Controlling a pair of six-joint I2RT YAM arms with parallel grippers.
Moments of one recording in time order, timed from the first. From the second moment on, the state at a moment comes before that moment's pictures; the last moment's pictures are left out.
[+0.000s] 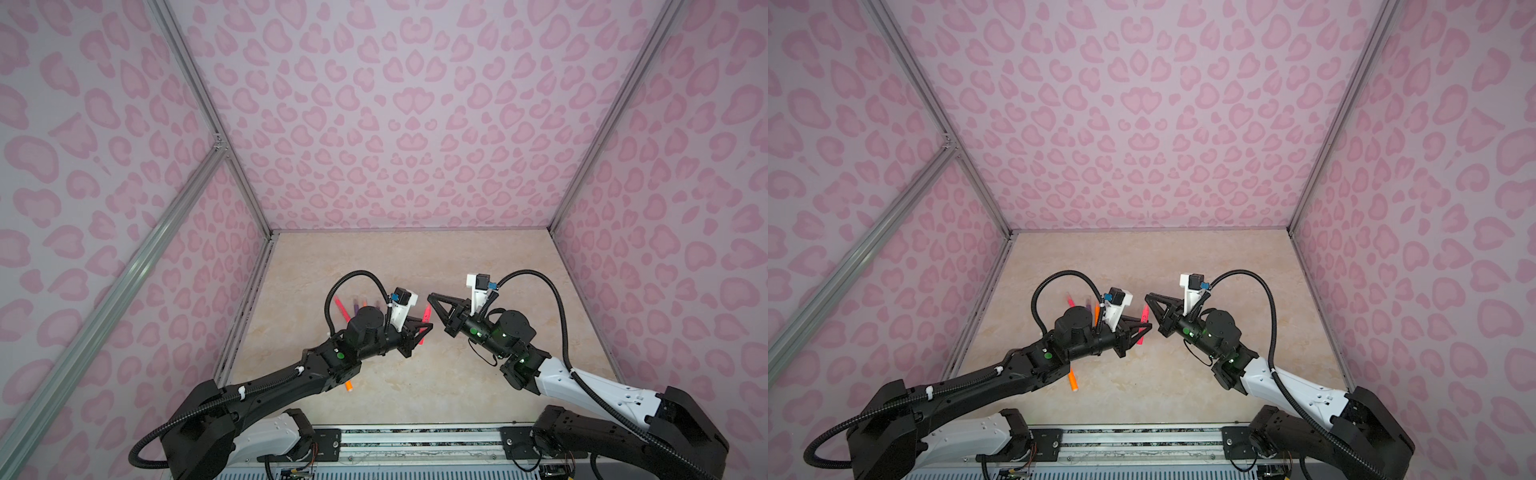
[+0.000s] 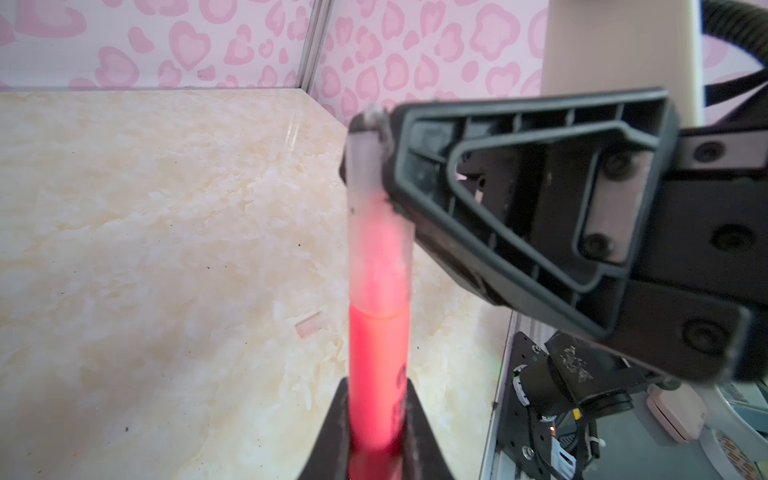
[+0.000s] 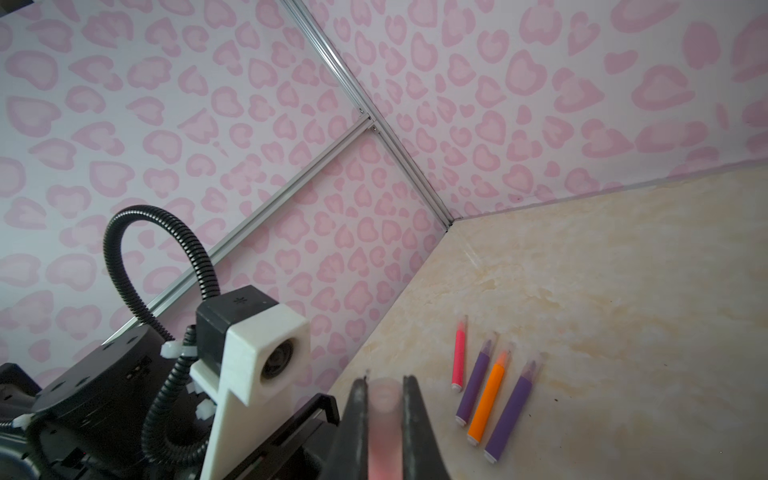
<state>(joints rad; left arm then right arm) -0.87 1.17 0.62 0.29 0.27 -0.39 0.76 1.10 0.48 0.73 -0.17 0.72</state>
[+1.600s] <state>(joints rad) -1.16 1.30 0.78 0.15 -0.49 -0.11 0.71 1.07 0.66 0.30 -0.12 0.71</state>
